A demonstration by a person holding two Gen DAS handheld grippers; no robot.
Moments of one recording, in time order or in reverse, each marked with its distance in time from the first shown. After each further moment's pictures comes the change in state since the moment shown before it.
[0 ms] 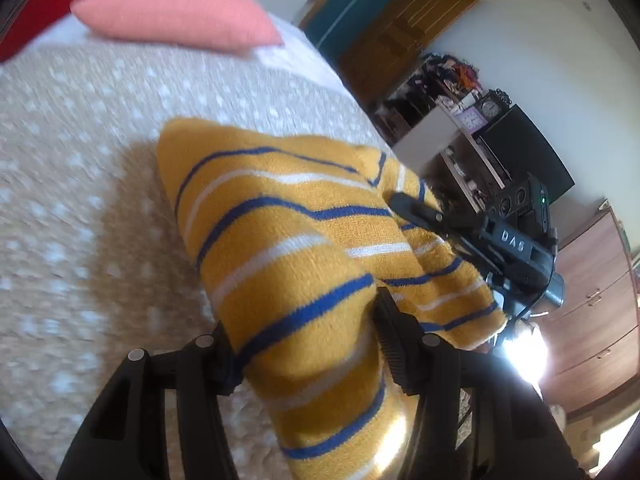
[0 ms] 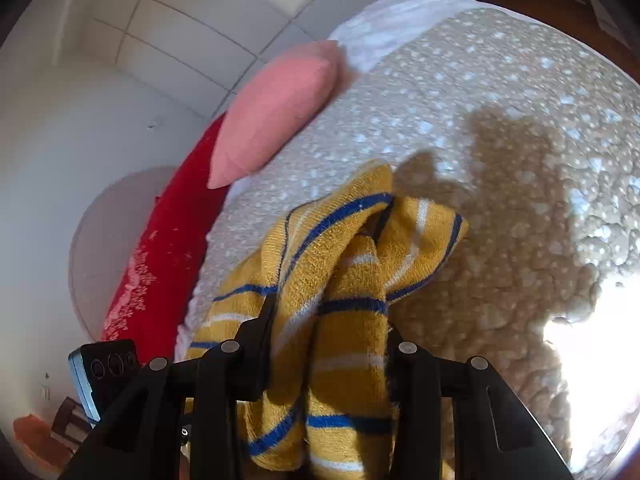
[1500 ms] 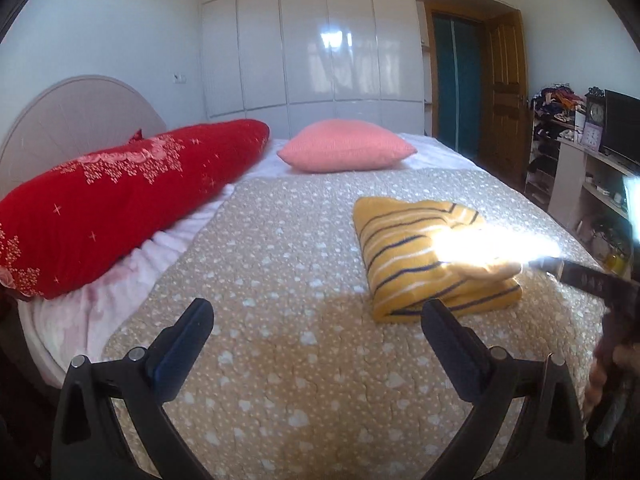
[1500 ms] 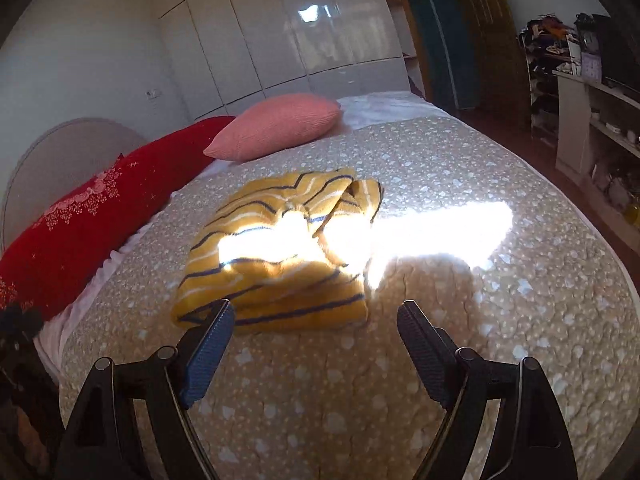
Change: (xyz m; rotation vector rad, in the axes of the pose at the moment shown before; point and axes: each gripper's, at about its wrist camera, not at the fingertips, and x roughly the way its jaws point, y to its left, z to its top) left arm -0.144 -0.064 -0.193 0.176 -0.477 0.756; right arm -0.106 0.070 -0.195 -0.368 -0.255 -0.388
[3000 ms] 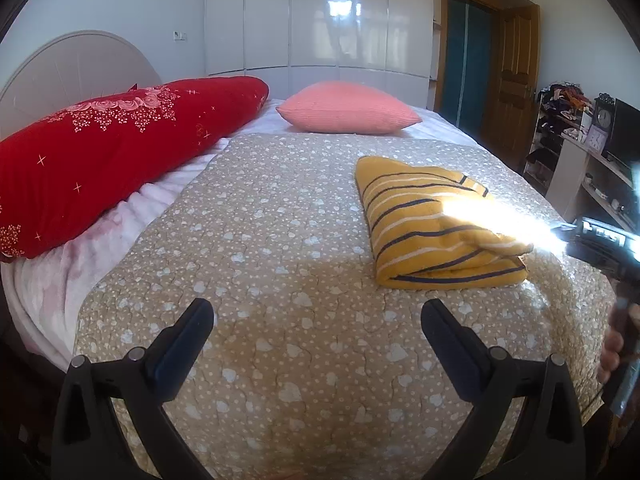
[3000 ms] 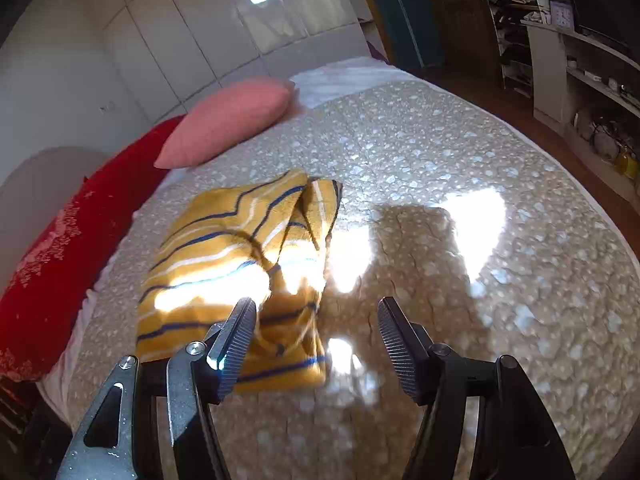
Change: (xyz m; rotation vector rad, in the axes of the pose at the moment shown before) left arm 0.019 0.010 -0.015 -0.062 0.115 -0.024; right arm 0.033 -0.041 0.033 0.150 0.096 -0.044
